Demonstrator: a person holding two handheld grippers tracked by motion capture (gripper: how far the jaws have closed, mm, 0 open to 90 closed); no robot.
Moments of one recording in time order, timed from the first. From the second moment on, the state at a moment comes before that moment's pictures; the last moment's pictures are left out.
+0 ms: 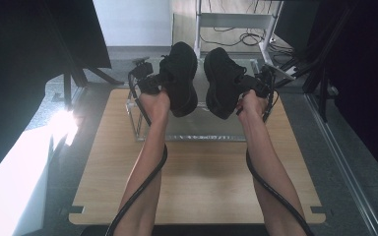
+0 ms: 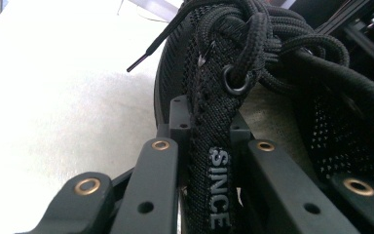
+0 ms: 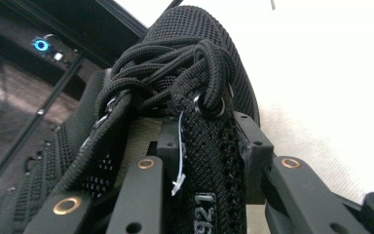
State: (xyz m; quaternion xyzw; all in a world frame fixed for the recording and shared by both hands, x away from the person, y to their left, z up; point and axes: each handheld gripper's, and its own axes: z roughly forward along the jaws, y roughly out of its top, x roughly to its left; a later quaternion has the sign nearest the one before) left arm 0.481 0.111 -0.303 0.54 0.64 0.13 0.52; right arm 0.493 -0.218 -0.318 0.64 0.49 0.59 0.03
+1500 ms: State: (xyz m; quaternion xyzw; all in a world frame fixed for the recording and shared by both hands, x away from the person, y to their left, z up) left arm 0.507 0.085 -0.294 0.59 0.63 0.12 0.49; right arm 0.520 -0.184 -0.314 0.61 0.55 0.57 0.05
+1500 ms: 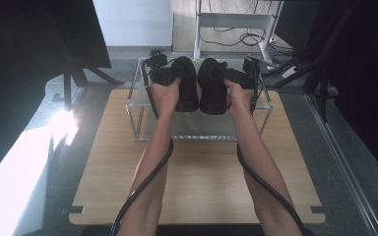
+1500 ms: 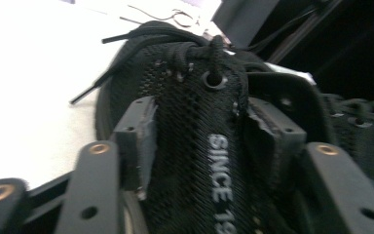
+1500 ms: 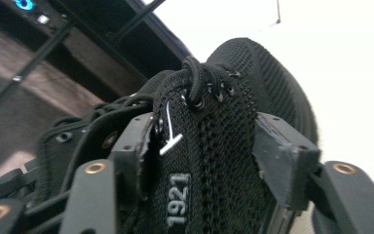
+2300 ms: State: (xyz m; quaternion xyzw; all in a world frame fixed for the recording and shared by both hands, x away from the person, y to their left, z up) left arm 0.450 0.119 -0.301 0.61 0.56 0.14 0.54; right arm 0.479 -0.234 -0.317 0.55 0.54 0.64 0.04
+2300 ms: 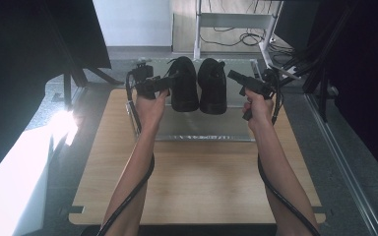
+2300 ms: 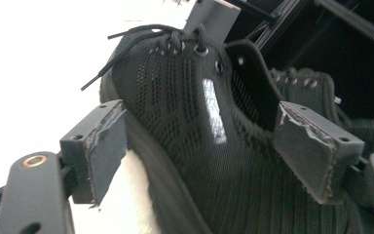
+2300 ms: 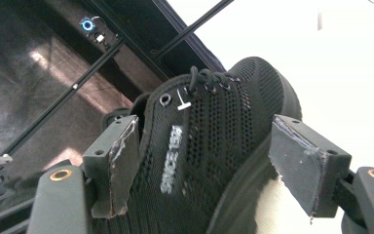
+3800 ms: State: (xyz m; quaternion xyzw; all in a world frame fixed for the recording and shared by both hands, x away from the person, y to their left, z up) left arm 0.366 0.147 -0.361 0.67 0.49 0.15 0.53; right arm 0.405 -0.245 -0.355 0.43 0.70 0.56 0.11
